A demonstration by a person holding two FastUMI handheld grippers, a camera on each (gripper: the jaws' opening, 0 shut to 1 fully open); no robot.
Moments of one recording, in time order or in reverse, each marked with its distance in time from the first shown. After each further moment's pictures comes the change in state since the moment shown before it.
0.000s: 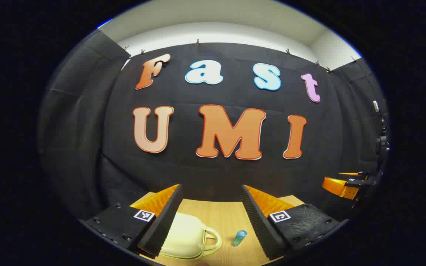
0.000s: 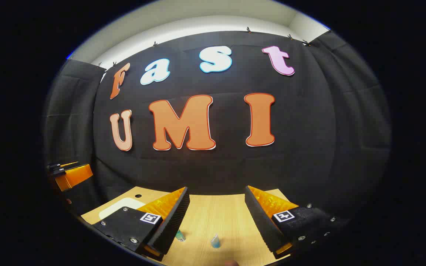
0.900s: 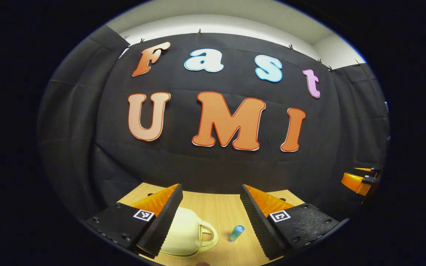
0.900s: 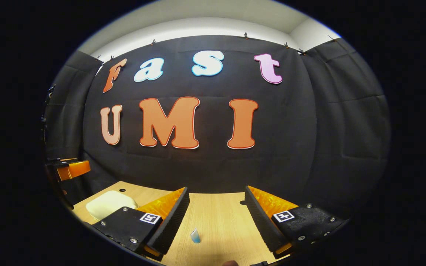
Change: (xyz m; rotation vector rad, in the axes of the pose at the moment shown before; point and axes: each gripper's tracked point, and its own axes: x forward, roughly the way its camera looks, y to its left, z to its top) left arm 0.010 0.025 -0.016 -0.024 0.056 0.011; right arm -0.036 -0.025 0.001 -0.065 0.007 -0.085
